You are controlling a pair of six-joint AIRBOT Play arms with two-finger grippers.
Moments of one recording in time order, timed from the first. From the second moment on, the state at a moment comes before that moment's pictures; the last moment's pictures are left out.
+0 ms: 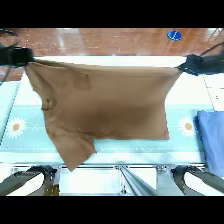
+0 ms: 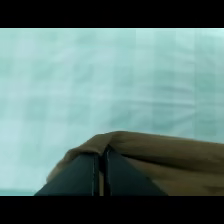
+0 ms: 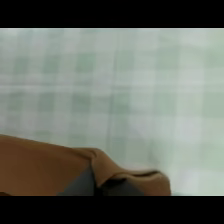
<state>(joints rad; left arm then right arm) -0.03 -1.21 1.39 1.64 -1.01 -1.71 -0.12 -1.26 1.32 -1.07 1.05 1.41</state>
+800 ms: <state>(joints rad) 0.01 -1.64 1.54 1.52 -1.15 -1.65 -0.16 -1.84 1.76 -1.09 1.36 1.37</state>
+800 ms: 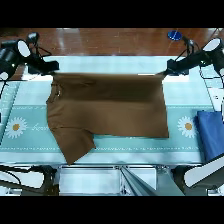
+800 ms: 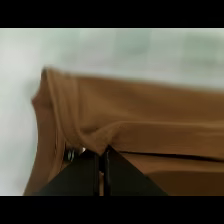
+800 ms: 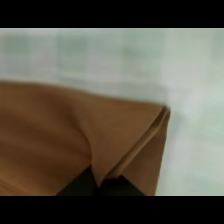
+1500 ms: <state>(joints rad) 0.10 -1.62 1.36 1.47 -1.39 -1.56 -0.18 -1.72 1.53 -1.21 1.47 1.42</state>
